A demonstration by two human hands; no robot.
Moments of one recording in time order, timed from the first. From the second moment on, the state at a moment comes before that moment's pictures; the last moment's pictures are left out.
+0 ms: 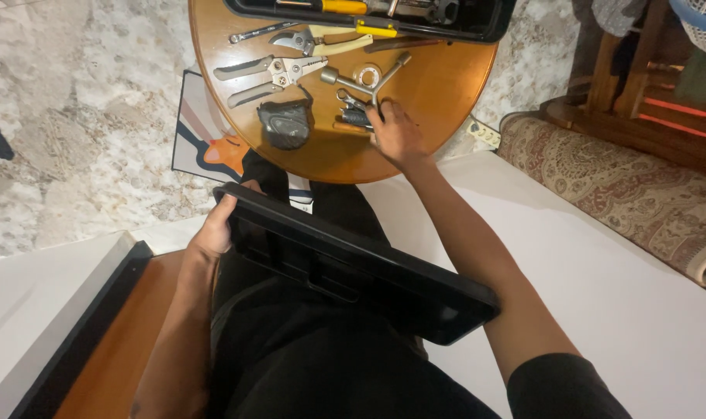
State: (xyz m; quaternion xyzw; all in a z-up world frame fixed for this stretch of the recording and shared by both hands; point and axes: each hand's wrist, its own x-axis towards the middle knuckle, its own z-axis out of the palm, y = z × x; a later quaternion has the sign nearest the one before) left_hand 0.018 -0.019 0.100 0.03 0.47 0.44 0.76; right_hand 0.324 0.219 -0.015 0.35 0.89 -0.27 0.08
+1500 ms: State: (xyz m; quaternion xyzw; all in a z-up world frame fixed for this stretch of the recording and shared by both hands) left_hand 0.041 0.001 0.070 0.07 0.55 0.41 0.72; right_hand 0.325 0.259 0.071 0.32 0.89 -0.32 -0.04
